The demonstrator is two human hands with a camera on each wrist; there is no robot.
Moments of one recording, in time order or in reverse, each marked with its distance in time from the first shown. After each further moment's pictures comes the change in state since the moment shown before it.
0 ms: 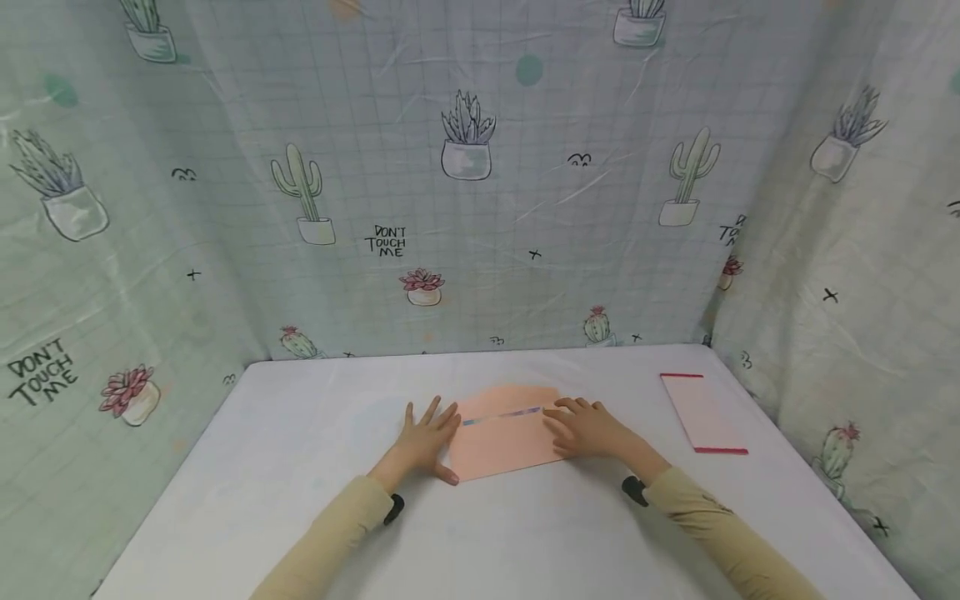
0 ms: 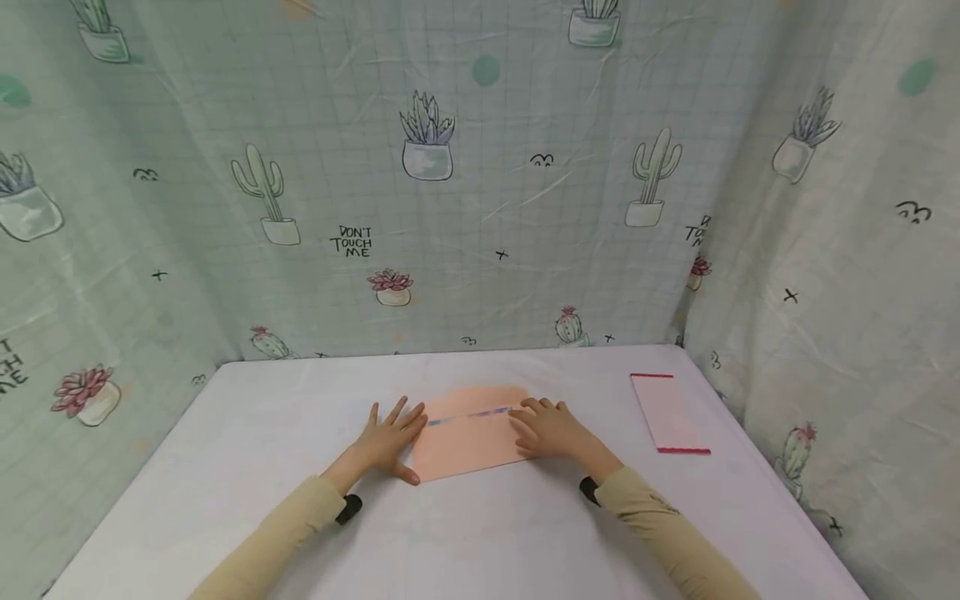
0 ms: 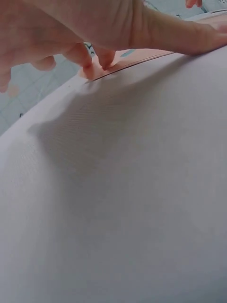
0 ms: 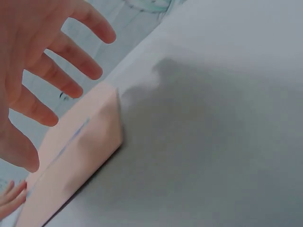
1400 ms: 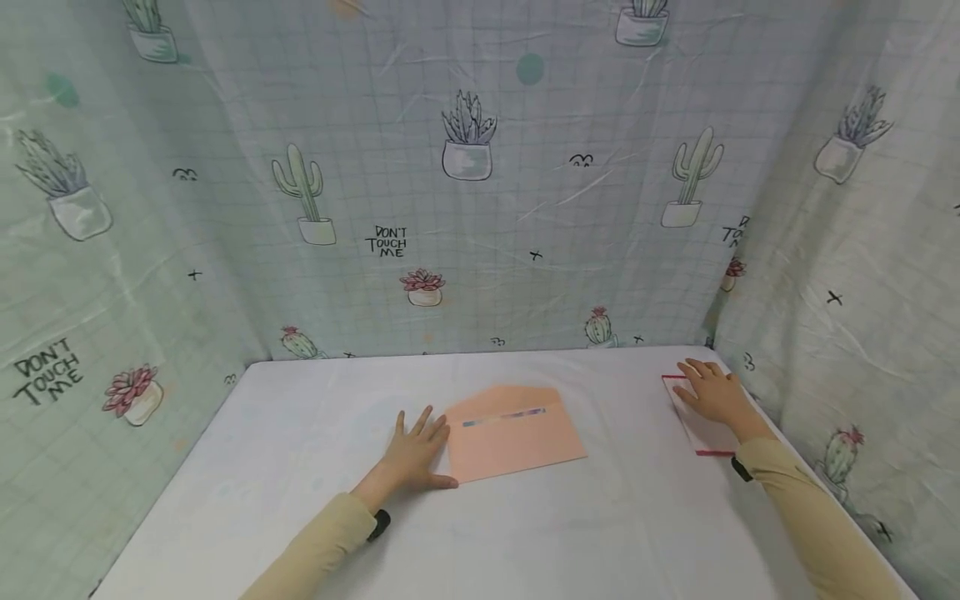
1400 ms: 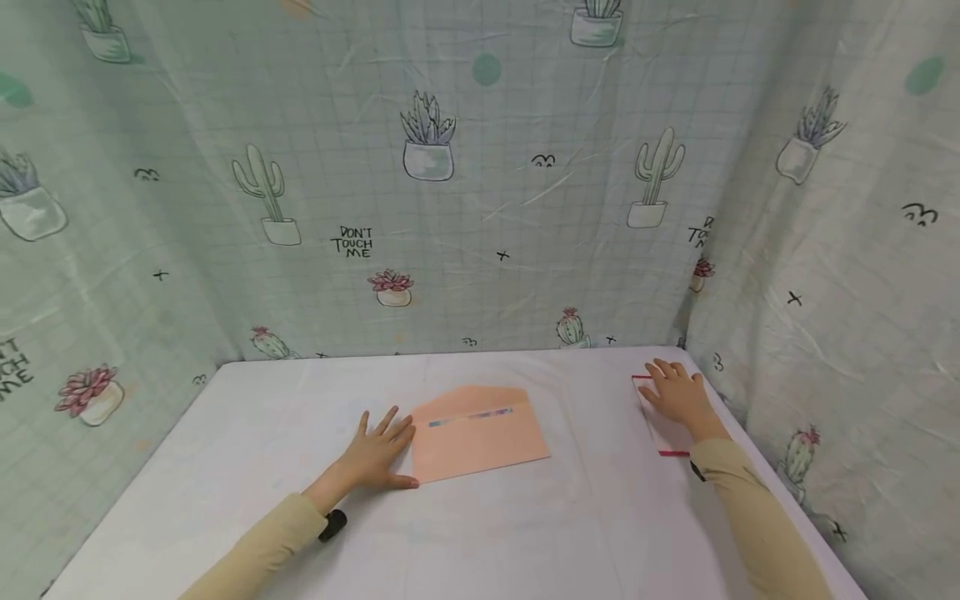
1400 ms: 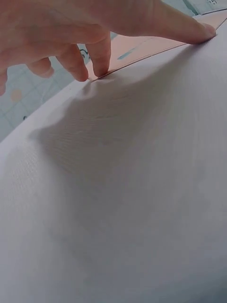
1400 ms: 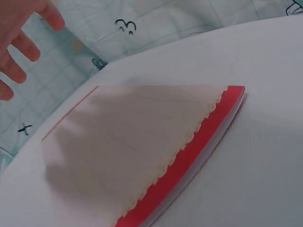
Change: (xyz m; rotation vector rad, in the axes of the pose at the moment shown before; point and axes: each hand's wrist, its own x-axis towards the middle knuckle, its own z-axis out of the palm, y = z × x) left_hand -0.018 -0.002 0.011 0.072 0.071 -0.028; right_hand -0.079 0.174 -0.013 -0.053 0.101 0.399
